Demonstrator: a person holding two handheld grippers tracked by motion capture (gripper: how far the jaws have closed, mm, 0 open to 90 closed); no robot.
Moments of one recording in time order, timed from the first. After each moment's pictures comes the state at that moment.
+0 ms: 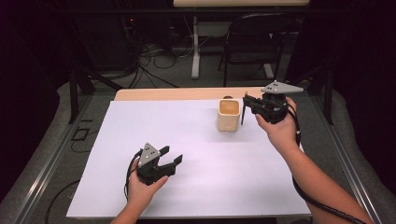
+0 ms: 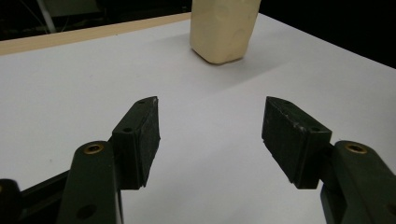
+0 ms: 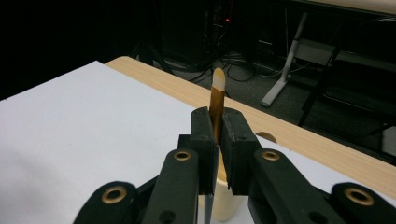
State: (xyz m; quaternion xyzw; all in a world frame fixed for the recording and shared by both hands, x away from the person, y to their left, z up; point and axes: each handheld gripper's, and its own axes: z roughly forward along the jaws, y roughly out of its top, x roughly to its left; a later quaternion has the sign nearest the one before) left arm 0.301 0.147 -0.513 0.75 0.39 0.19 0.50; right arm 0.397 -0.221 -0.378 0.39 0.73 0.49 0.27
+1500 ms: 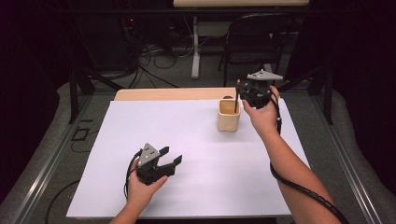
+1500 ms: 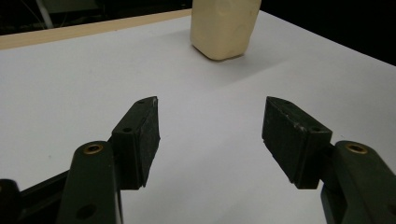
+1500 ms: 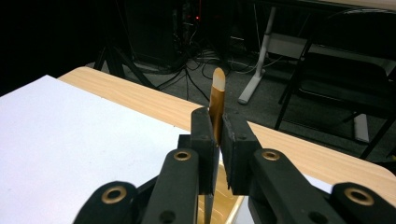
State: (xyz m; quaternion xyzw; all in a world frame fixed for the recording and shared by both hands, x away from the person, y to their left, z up) left arm 0.303 0.149 -0.517 0.75 0.39 0.18 0.50; right arm 0.453 -0.195 -0.393 0.44 0.70 0.47 0.30
